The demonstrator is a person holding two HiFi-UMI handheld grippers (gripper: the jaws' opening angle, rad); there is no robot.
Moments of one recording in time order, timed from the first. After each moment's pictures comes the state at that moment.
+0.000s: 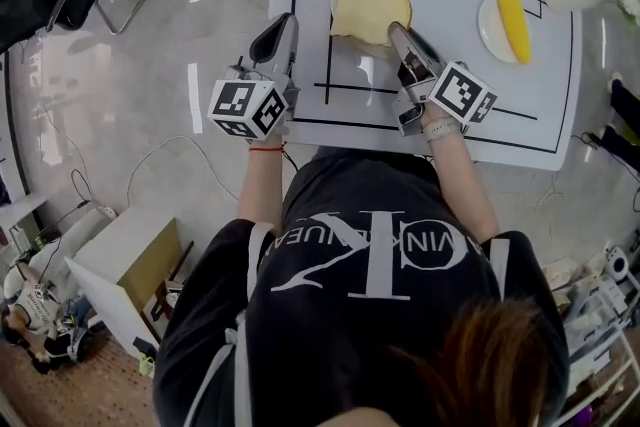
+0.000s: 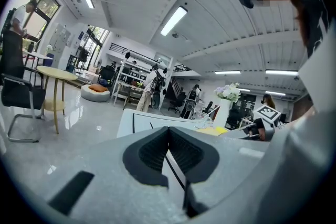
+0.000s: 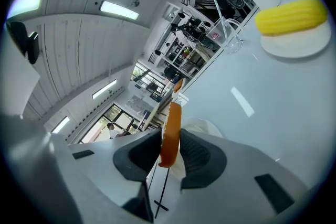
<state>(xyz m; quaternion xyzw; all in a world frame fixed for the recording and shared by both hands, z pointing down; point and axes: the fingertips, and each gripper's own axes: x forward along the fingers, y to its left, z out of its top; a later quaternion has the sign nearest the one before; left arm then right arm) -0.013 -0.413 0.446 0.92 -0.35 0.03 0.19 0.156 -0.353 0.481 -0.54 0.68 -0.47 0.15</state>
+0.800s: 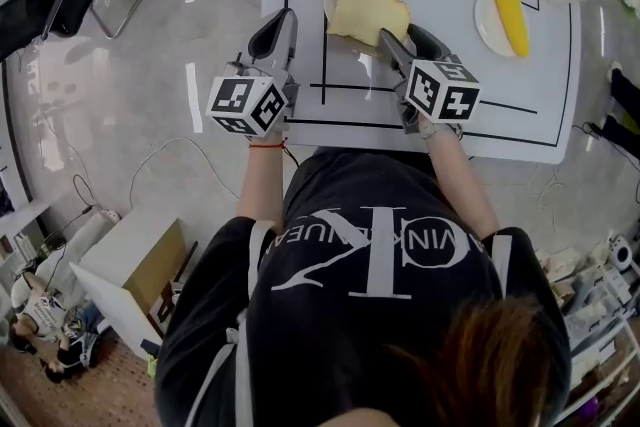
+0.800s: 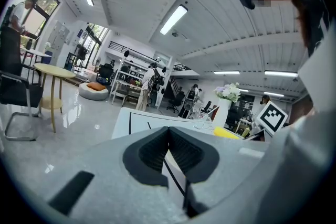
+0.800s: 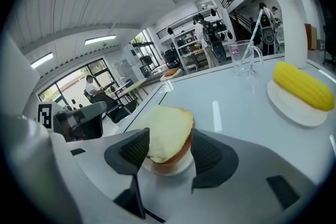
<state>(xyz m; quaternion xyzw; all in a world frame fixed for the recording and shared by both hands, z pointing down) -0.001 -0.420 0.448 0.92 -0.34 0.03 0.19 0.163 -0.346 0.509 -0.61 0.70 -0.37 -0.10</state>
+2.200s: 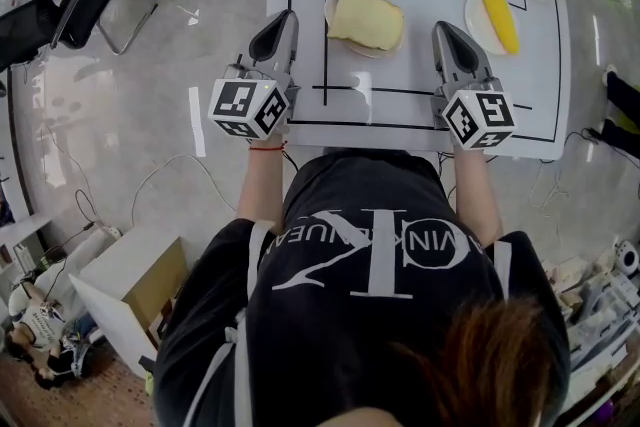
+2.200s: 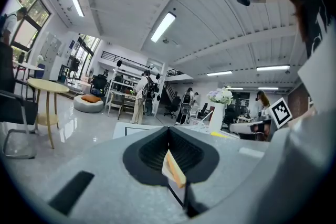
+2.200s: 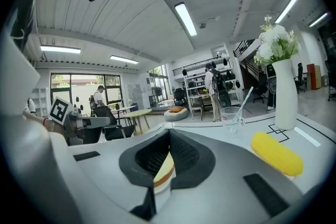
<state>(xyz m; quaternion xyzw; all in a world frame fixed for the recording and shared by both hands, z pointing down) 0.000 -0.409 0.404 0.93 -0.33 0.02 0.13 0.216 -0.320 0.403 -0.65 0.75 -0.13 -0.02</state>
